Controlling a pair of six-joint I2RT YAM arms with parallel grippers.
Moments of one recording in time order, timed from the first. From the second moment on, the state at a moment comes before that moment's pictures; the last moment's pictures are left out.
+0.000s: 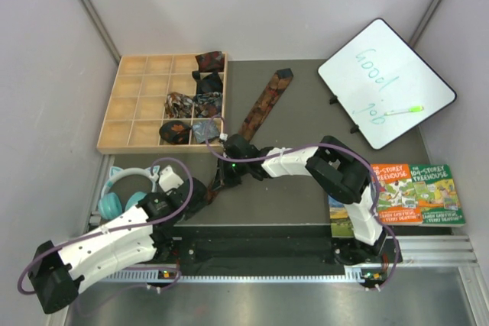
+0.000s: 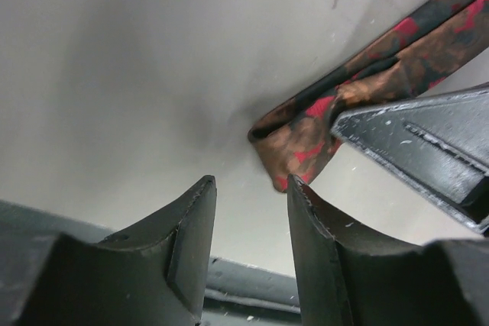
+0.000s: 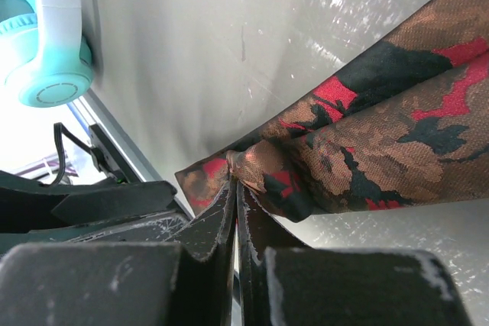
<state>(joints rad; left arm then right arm) -0.85 0.72 0.39 -0.78 -0.45 -1.42 0.99 2.07 1.26 0.04 -0.38 0.92</state>
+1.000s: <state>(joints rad) -0.85 0.68 0.29 -0.65 -0.49 -1.52 0.99 2.09 1.22 0.14 -0.40 0.95</state>
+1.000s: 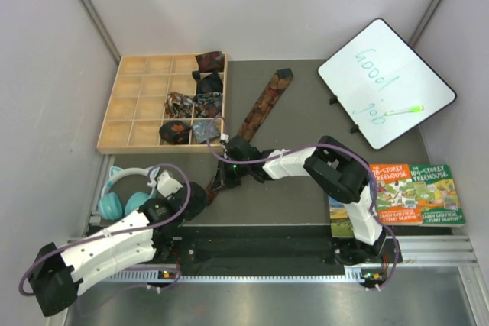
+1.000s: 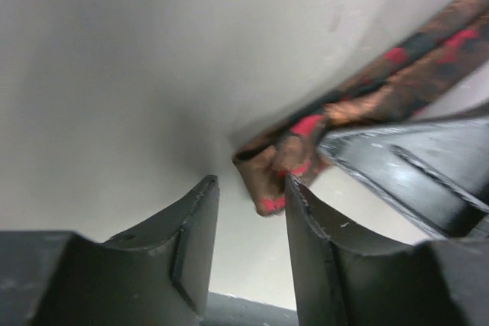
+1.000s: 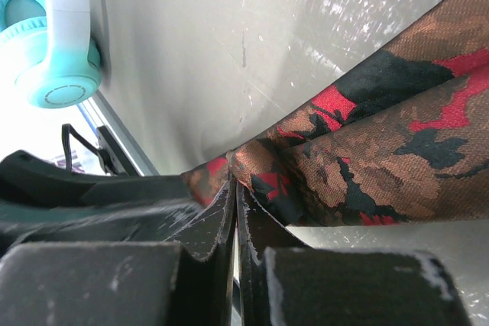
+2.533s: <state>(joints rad) -0.85 0.79 0.53 -0.94 -0.24 -1.33 0.81 1.51 0.89 -0.21 -0.07 0.79</state>
